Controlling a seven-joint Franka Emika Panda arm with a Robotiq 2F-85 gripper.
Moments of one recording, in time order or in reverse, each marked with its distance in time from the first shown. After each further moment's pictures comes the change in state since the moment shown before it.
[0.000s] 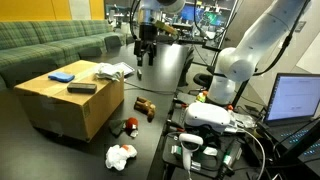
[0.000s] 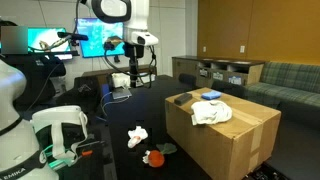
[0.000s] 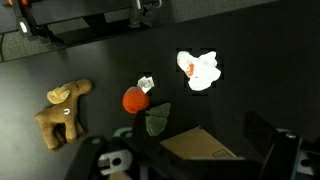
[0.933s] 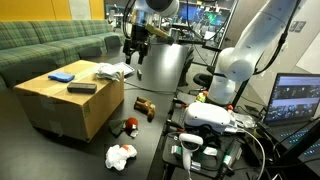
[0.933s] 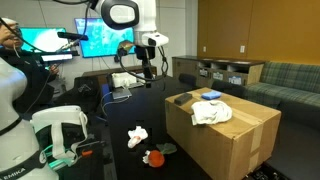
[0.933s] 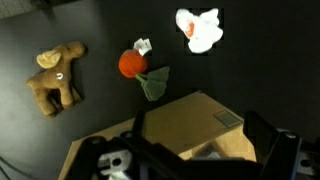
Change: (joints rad) arm -0.019 0.100 0.000 0.031 -0.008 0.215 -0.006
